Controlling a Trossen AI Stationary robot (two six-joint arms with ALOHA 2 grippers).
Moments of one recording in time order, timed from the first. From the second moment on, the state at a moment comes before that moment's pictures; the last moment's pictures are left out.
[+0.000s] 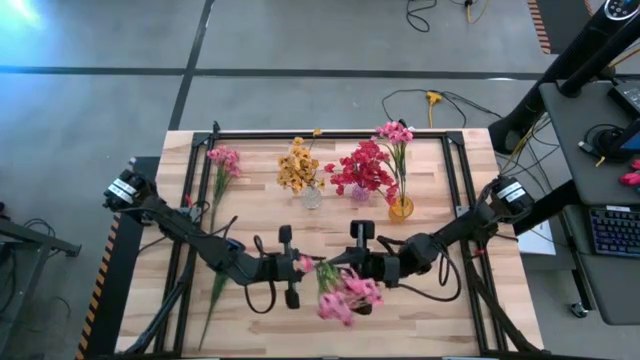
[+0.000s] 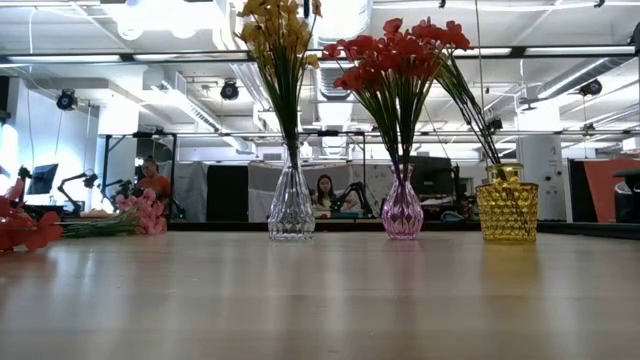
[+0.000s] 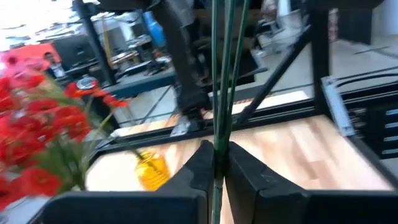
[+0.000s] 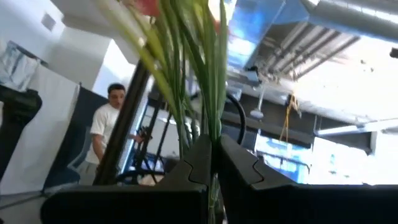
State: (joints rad) left arm -0.55 1.55 0.90 0.57 -0.70 0.19; right arm 0.47 1.76 1.04 1.34 0.28 -0.53
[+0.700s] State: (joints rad) left arm -0.56 1.41 0.90 0.21 -0.78 0.04; right arm 0.47 1.65 1.04 0.95 0.57 -0.31
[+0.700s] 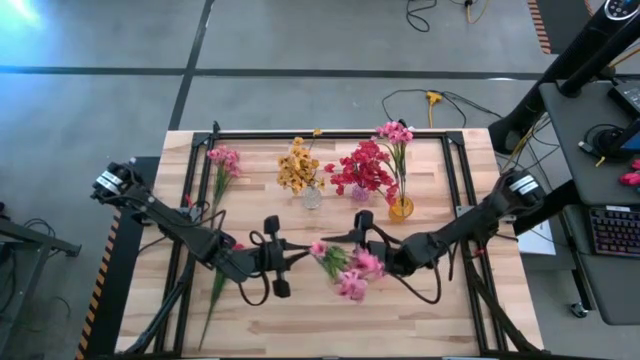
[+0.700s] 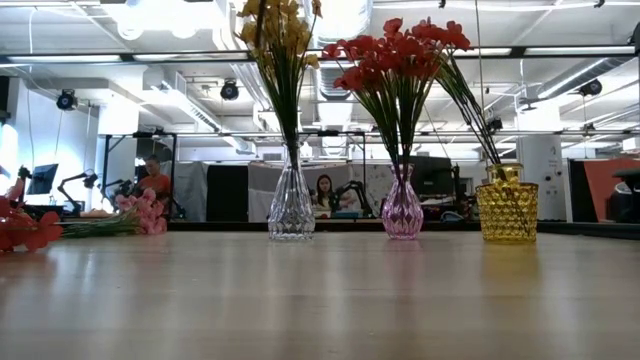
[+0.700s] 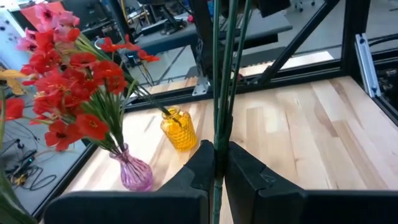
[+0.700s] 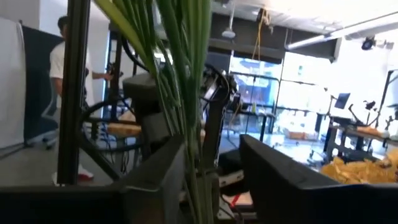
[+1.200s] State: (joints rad) left arm -0.56 1.40 0.90 0.19 -0.78 0.03; right arm 0.47 1.63 1.04 0.81 0.60 -0.25
